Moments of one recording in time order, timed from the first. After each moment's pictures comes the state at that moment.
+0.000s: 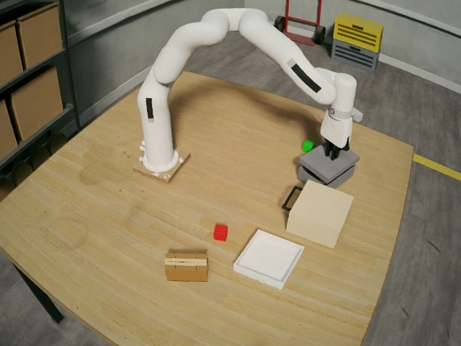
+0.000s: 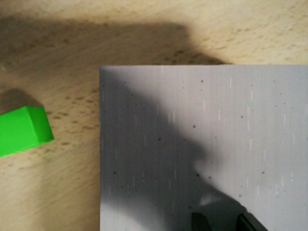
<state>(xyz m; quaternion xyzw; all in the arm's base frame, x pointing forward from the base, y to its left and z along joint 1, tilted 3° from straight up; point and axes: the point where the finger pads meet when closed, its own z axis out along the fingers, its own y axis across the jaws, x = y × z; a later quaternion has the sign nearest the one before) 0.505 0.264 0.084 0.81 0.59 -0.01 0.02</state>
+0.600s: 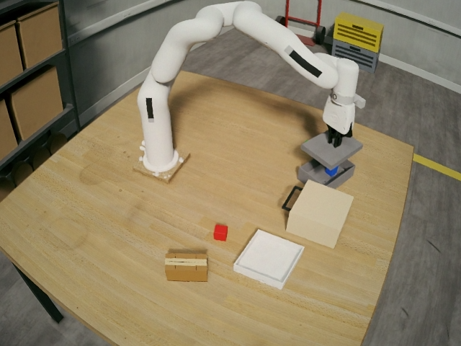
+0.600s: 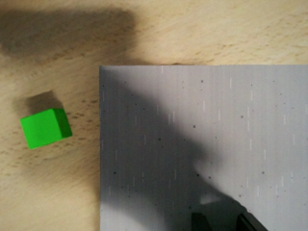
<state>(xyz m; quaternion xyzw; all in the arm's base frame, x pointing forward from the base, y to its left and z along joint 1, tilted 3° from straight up) 0.505 0.266 0.137 0.81 0.59 -0.01 0.02</state>
